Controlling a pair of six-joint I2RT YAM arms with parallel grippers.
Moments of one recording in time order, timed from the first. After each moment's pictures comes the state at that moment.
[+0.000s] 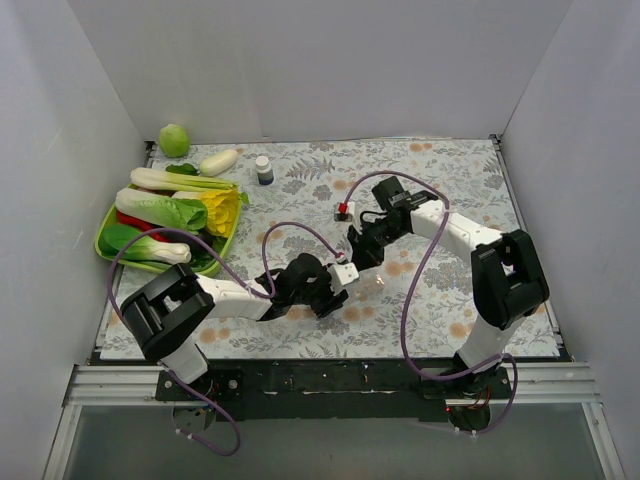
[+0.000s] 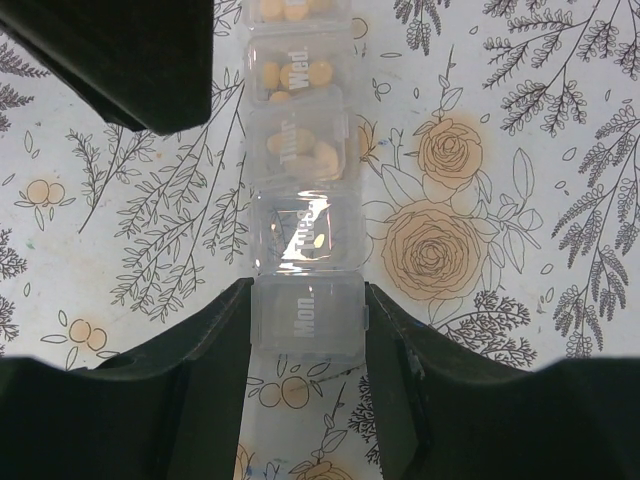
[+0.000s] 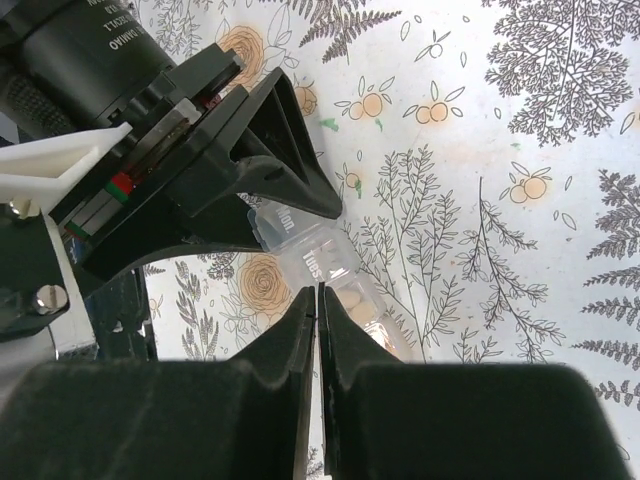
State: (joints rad) left arm -0.93 1.60 0.62 0.35 0.22 0.19; right arm 0.51 1.73 1.23 -0.76 -0.85 -0.62
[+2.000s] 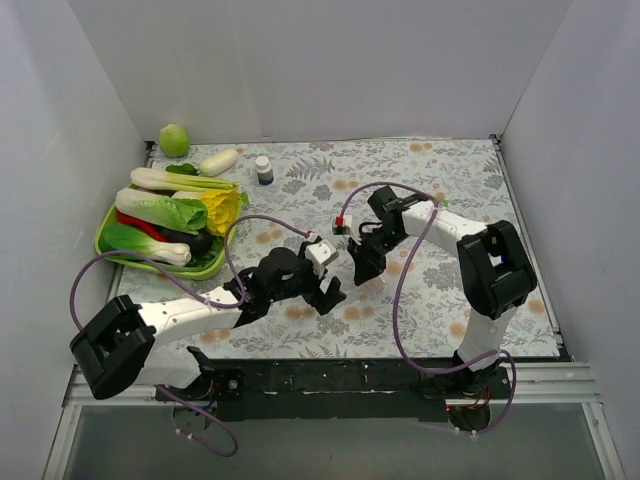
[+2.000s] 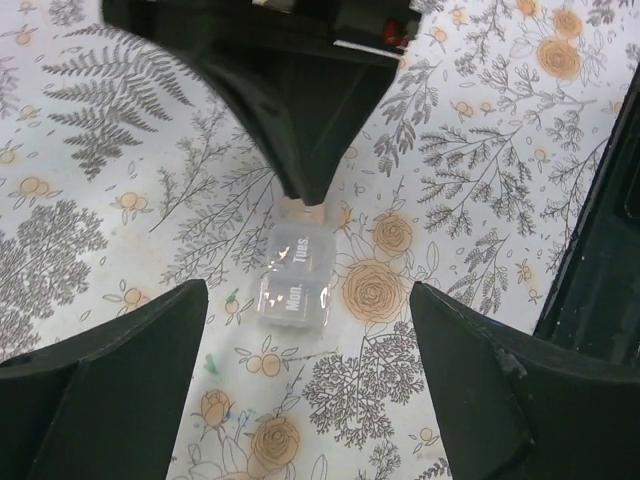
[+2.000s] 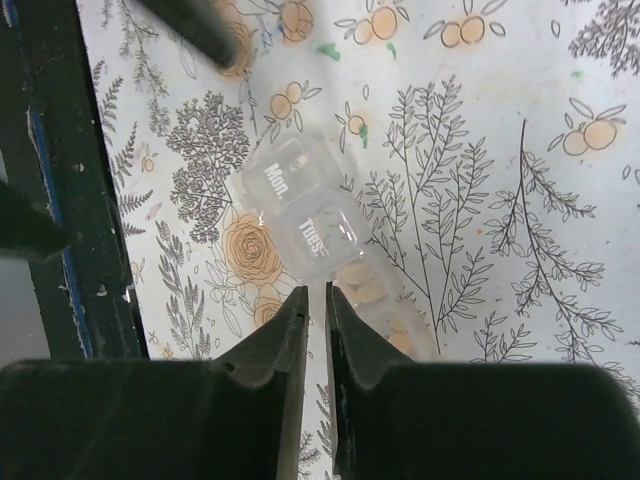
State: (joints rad) left arm -0.91 1.30 0.58 0.31 0.17 -0.05; right arm 0.52 1.83 1.22 -0.83 -0.79 -0.69
